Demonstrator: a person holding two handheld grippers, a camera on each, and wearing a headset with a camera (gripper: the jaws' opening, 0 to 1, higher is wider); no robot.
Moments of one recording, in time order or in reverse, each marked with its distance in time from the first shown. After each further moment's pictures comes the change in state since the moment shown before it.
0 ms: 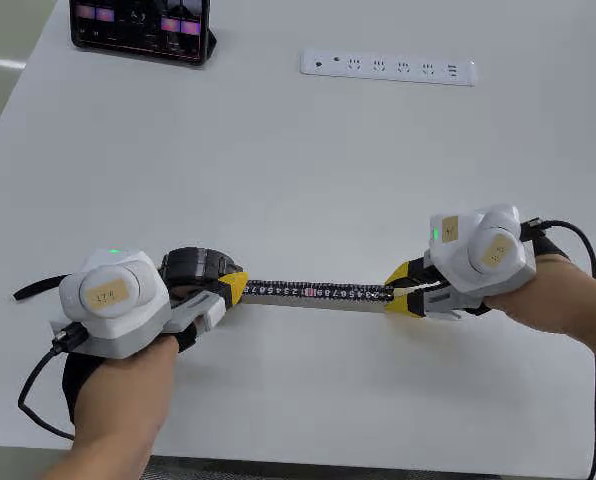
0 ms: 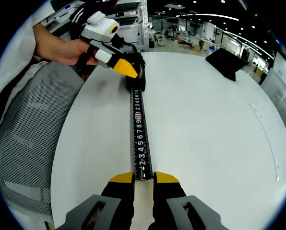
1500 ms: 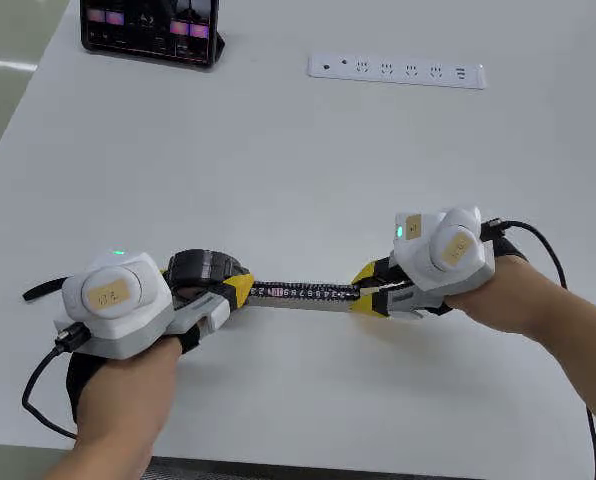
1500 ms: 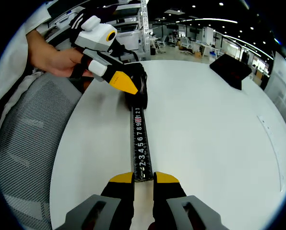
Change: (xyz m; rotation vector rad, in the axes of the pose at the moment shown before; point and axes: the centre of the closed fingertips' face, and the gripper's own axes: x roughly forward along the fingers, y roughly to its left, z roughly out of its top) left arm 0.000 0.001 0.000 -0.012 0.002 -0.017; right arm 0.028 0.002 0.041 0.004 -0.074 0.022
